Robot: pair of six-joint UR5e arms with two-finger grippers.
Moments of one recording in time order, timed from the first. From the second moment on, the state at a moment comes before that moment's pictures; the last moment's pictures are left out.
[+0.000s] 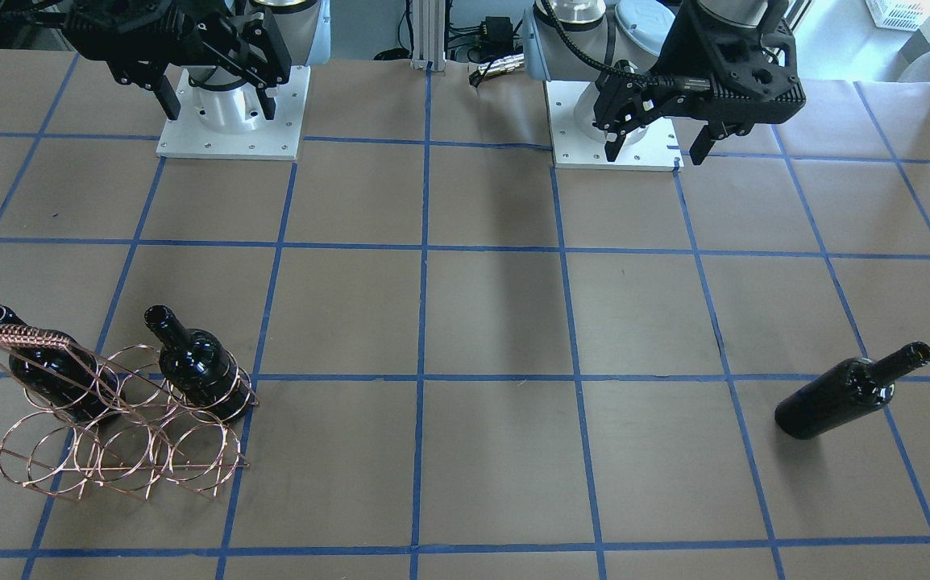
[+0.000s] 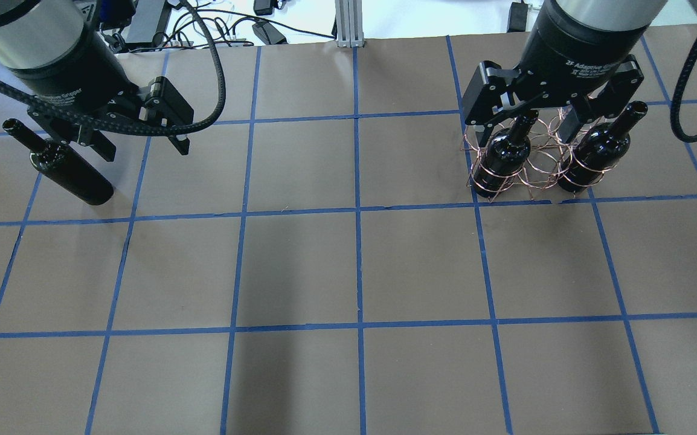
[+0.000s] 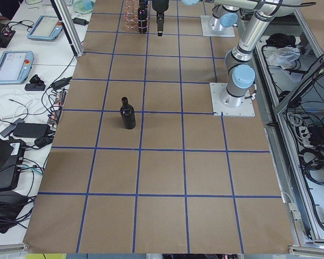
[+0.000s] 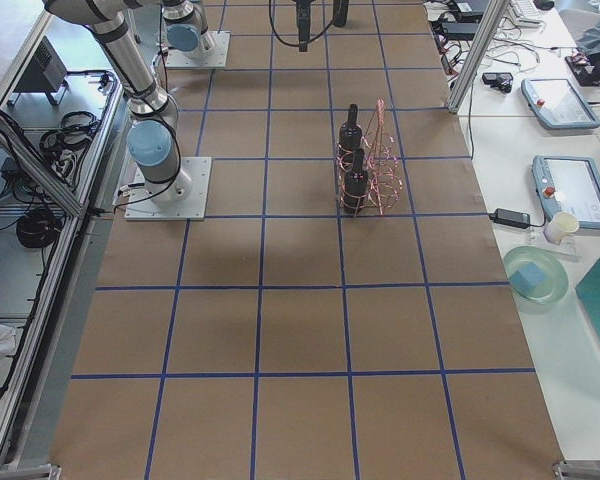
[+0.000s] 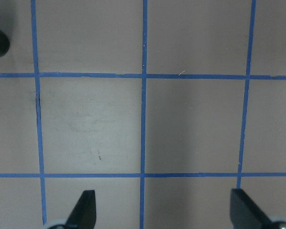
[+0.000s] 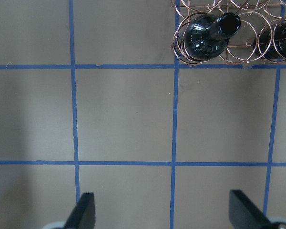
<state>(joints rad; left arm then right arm) -1.56 -1.49 -1.52 -1.69 1.54 0.00 1.66 -1.65 1.46 -1.38 -1.55 0.08</state>
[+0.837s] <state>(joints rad) -1.14 -1.53 -1.49 -1.68 1.53 0.39 1.66 -1.65 1.46 -1.38 -1.54 0.08</state>
